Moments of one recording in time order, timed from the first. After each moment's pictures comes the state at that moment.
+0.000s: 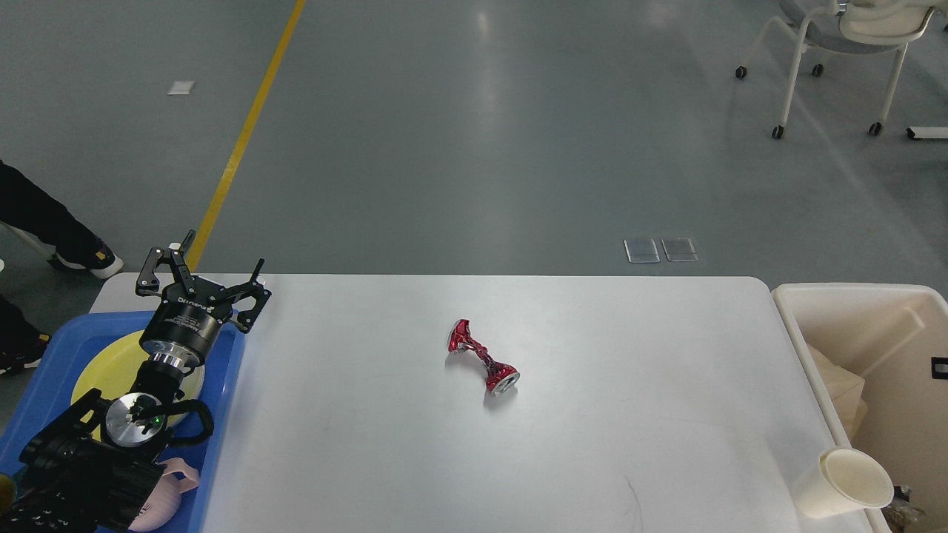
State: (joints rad) left arm -0.52 0.22 -1.13 -0.44 -0.15 -0.71 -0.12; right arm 0.89 -0.62 -1.13 0.24 -0.50 0.24 0.29
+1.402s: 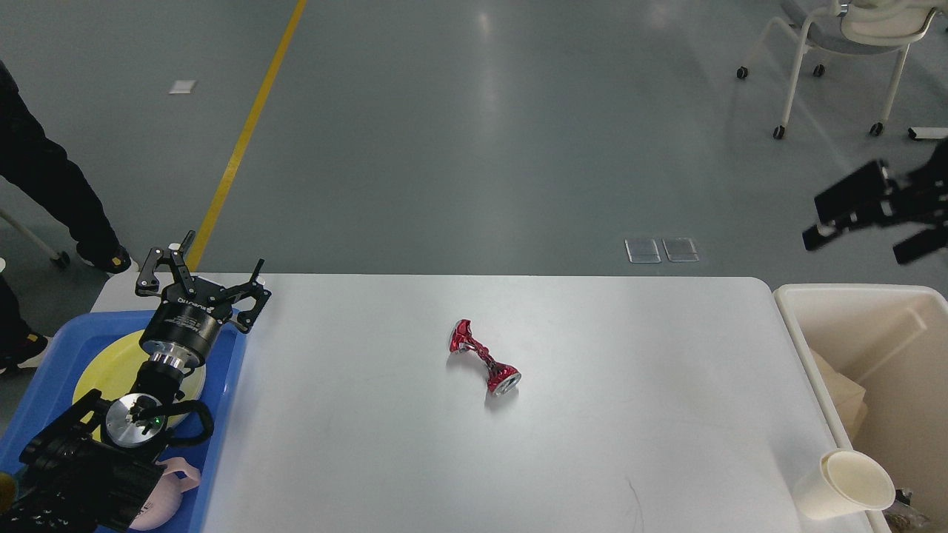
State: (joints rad) left arm -0.52 0.22 -1.13 -0.44 -0.15 -0.71 -0.12; right arm 2.58 -0.57 -1.51 1.41 -0.50 0.93 0.39
